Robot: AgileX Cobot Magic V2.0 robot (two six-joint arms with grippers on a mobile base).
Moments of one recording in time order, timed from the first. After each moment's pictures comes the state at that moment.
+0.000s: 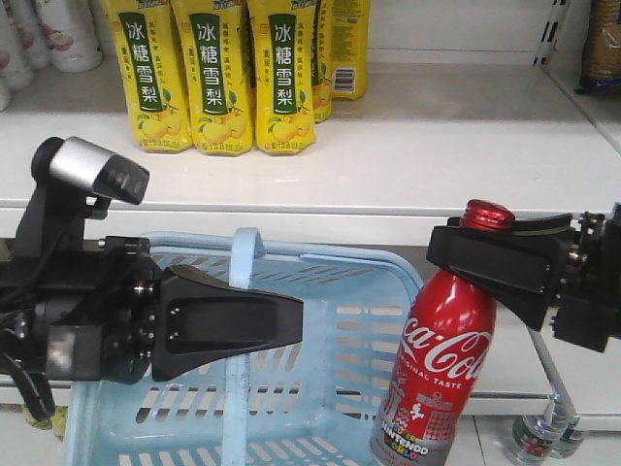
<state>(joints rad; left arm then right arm) -0.36 1.22 -0.79 1.43 -1.19 -2.06 0.02 0.93 -0.70 -1.63 -0.99 1.96</state>
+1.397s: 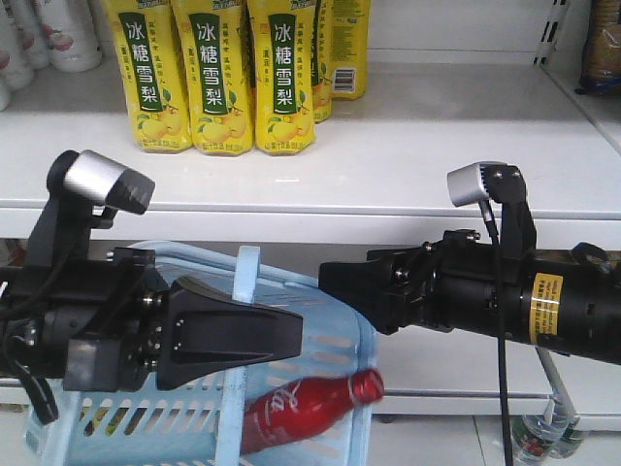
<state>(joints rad) -0.36 1.22 -0.78 1.48 -1.17 -2.06 0.36 1.24 -0.71 -1.51 -0.60 1.79</state>
